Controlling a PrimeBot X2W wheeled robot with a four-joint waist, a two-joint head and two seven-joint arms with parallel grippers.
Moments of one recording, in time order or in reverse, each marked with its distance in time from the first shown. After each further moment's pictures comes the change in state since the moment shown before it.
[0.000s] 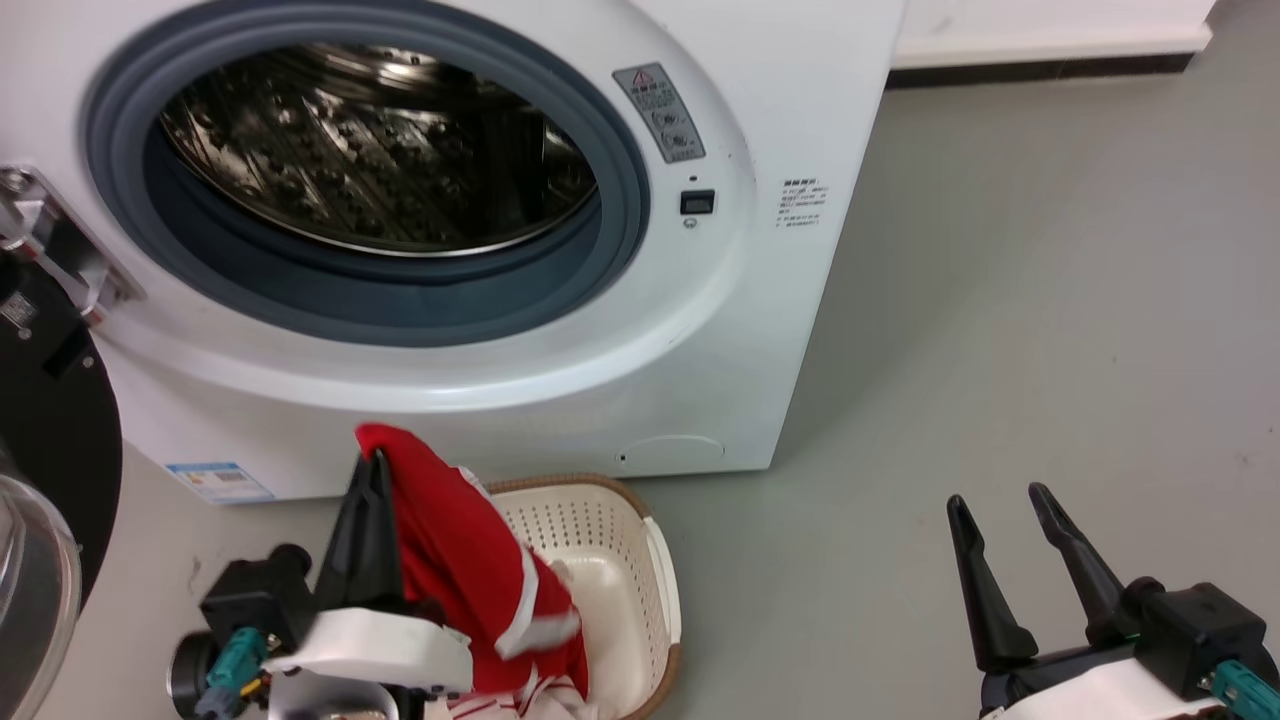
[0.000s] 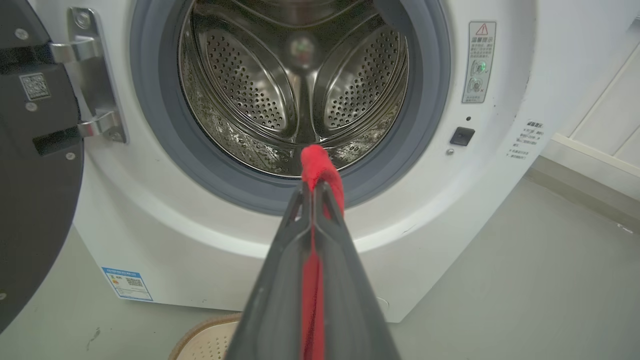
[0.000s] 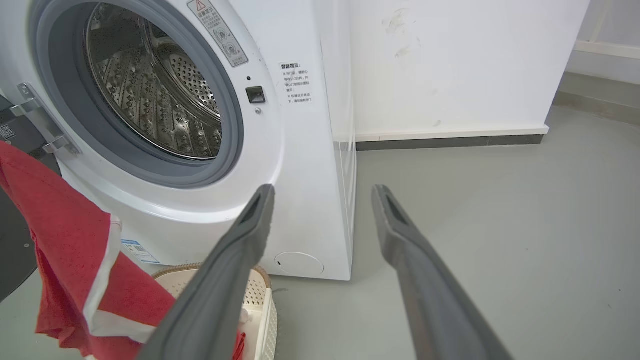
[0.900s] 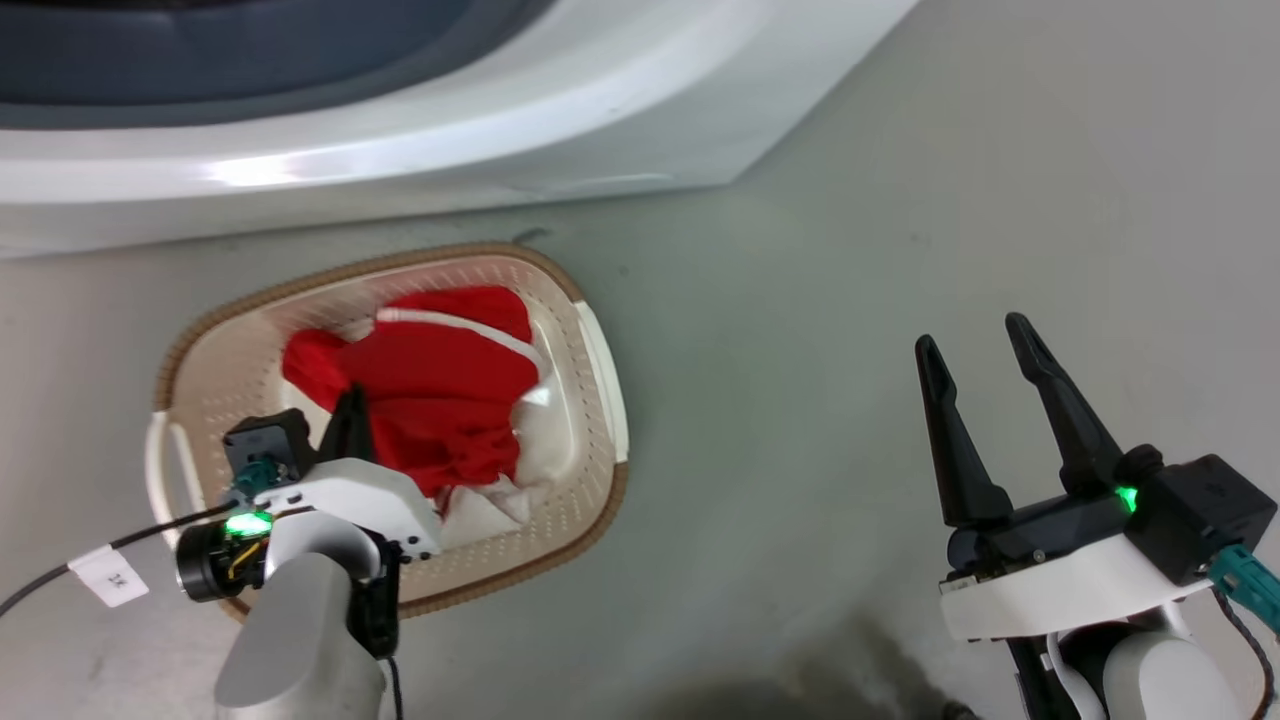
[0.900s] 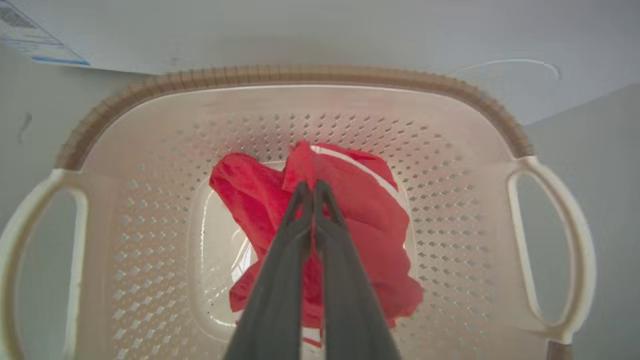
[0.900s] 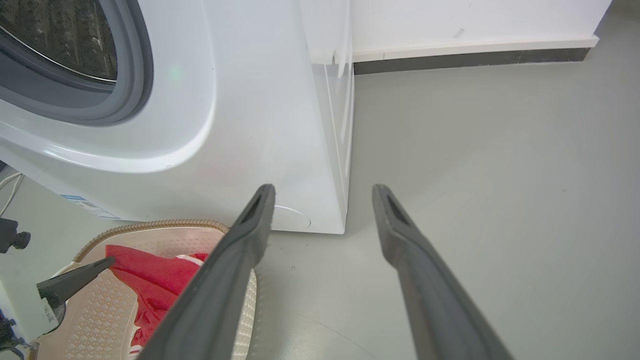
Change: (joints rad) left arm -0.474 -0.032 0.107 0.841 0.014 -0.088 -0.137; right arm -0.253 0.000 0.065 0.017 -0.008 0.000 -0.063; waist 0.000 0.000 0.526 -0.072
